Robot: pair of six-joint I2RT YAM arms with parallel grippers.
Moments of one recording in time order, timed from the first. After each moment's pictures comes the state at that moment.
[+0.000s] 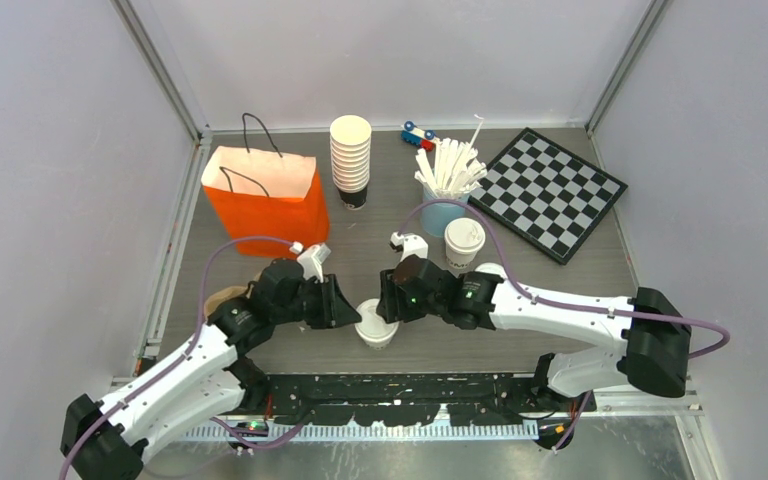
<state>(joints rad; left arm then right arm) -0.69 0.75 0.48 -0.35 0.33 -0.78 1.12 1.32 0.90 -0.36 0.19 0.76</state>
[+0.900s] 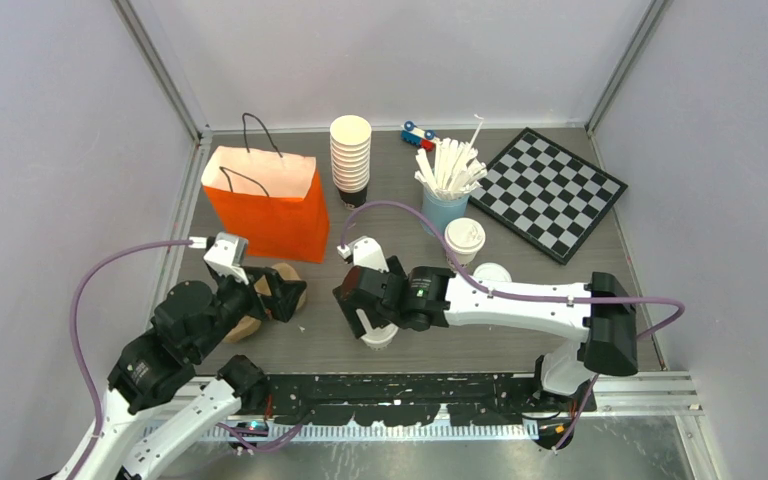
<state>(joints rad) -0.69 0.38 0.88 -0.78 -0.17 -0.34 1.30 1.56 1.32 -0.74 0.41 0.64</state>
